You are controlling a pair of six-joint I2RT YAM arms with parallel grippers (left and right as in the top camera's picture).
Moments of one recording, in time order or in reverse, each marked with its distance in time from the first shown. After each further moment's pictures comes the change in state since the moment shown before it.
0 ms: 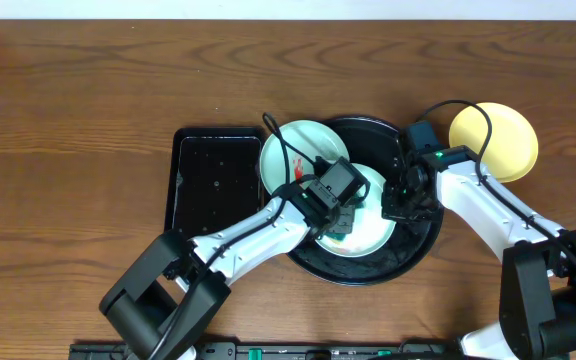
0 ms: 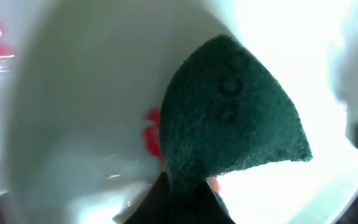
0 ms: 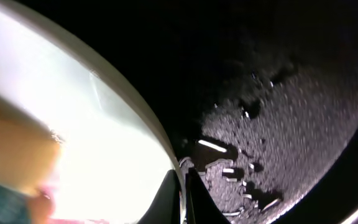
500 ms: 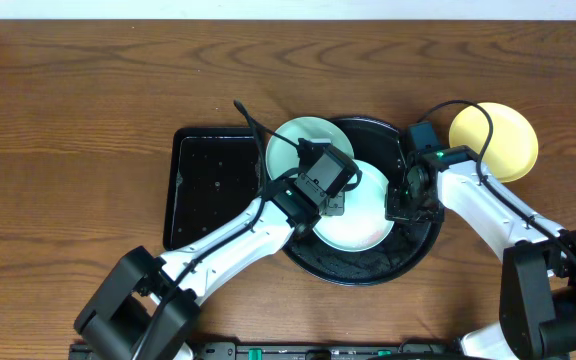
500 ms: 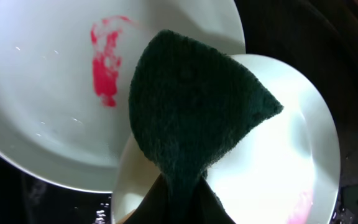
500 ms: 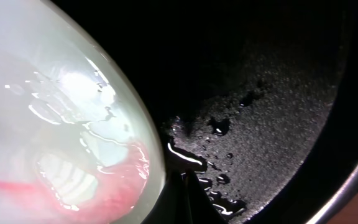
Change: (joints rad) left arm 0.030 -0.098 -0.005 0.046 -0.135 -0.029; right arm -0.002 0.000 0.000 -0.021 0.043 0.000
